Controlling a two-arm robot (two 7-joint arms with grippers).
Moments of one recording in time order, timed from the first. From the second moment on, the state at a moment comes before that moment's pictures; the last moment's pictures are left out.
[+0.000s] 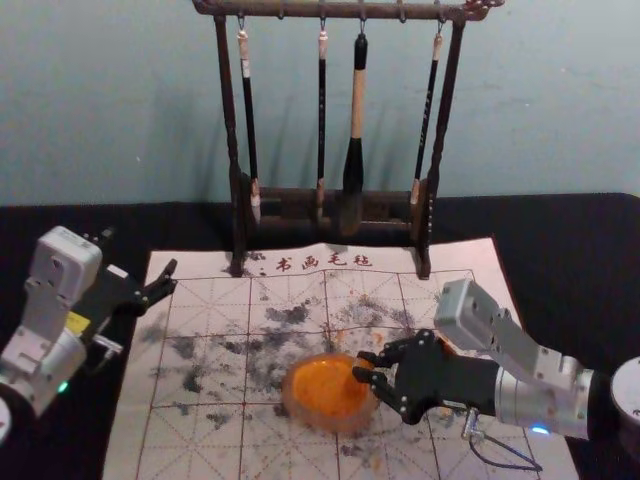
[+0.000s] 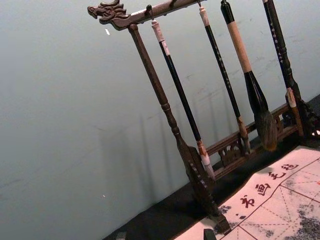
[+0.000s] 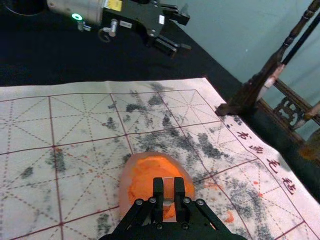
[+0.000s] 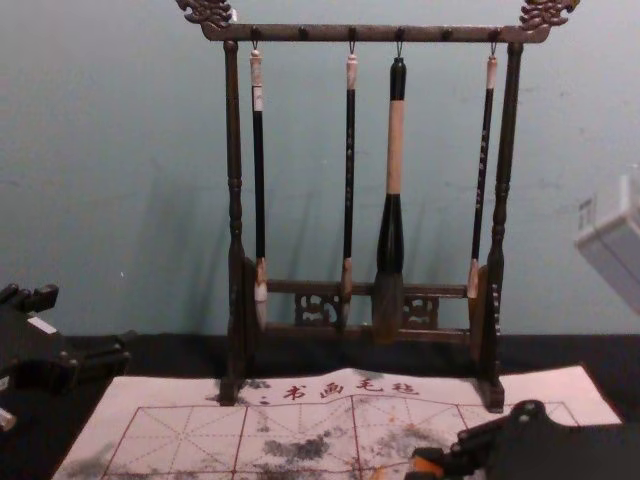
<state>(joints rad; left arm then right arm) -0.20 0.60 0.45 -1.41 -0.25 -0.12 0.03 0.28 0.57 -0.59 -1.53 0.19 0.05 0.63</state>
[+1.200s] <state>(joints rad) -0.20 0.60 0.45 -1.41 -0.25 -0.12 0.03 0.32 0.55 -0.64 -1.53 0.16 0.05 0.66</state>
